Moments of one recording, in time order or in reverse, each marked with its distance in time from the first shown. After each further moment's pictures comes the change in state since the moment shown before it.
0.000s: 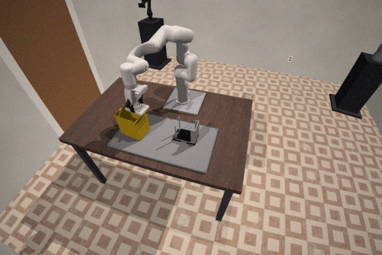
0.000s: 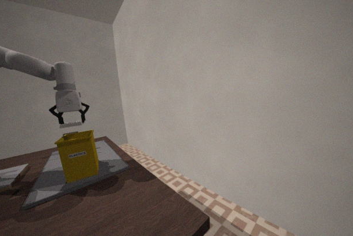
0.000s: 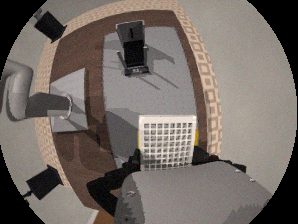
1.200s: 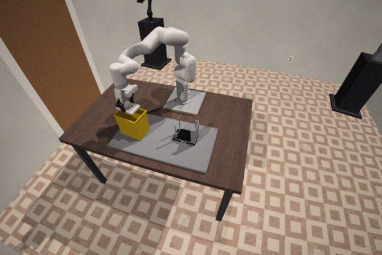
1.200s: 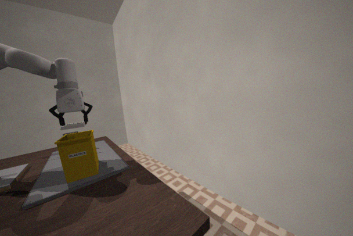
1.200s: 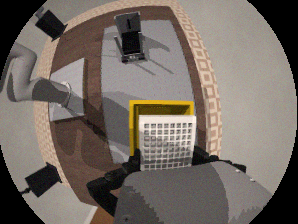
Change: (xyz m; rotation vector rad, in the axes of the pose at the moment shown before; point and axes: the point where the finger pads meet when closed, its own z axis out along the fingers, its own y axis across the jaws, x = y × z) arm -0.061 0.017 0.004 0.002 -0.001 0.000
